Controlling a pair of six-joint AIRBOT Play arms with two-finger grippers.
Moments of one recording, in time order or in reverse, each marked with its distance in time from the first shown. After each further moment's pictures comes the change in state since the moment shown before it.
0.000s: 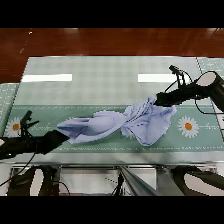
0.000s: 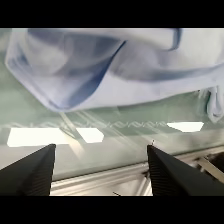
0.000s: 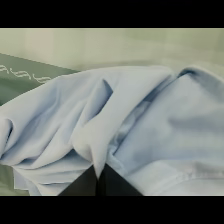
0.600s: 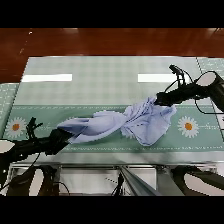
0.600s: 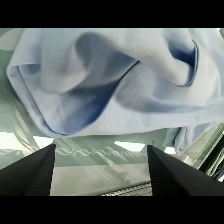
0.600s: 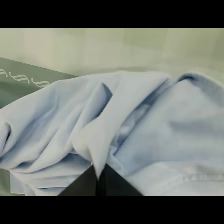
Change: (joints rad) left arm 0.000 -0.053 -0.127 -0.129 0.184 -0.064; right arm 0.000 0.000 0.000 -0.002 -0.021 -0.017
